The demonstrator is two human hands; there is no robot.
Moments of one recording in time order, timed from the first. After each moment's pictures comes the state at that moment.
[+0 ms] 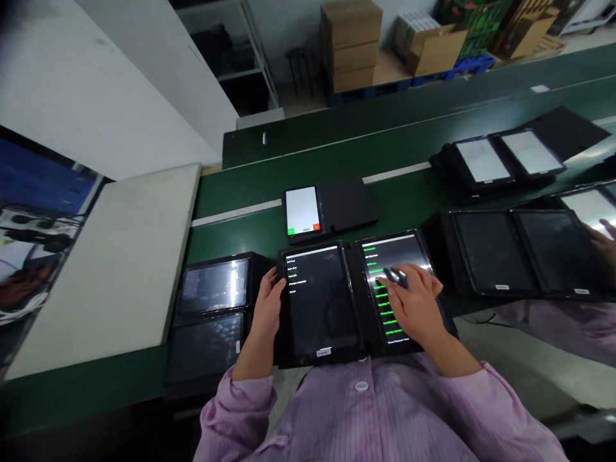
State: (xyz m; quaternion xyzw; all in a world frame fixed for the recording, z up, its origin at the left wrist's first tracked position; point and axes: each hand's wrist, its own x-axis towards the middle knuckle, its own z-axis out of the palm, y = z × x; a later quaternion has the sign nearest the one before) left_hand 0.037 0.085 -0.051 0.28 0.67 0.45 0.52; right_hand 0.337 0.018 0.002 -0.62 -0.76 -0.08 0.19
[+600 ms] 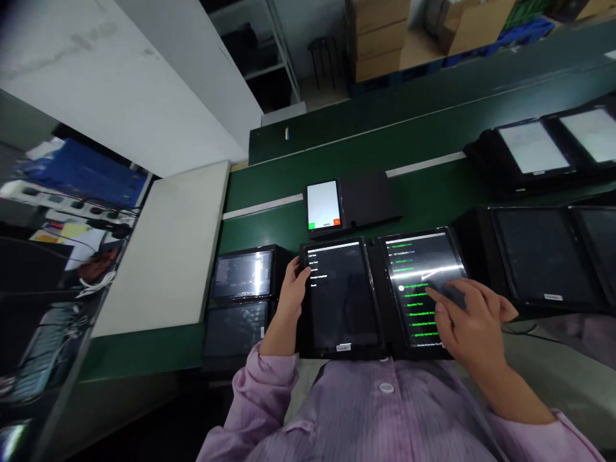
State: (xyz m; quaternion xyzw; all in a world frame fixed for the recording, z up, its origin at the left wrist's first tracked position) left_hand 0.049 0.097 -0.039 0.29 0.70 0.42 0.50; right_hand 0.359 -0.003 0.009 -0.59 -0.77 -0.14 0.22
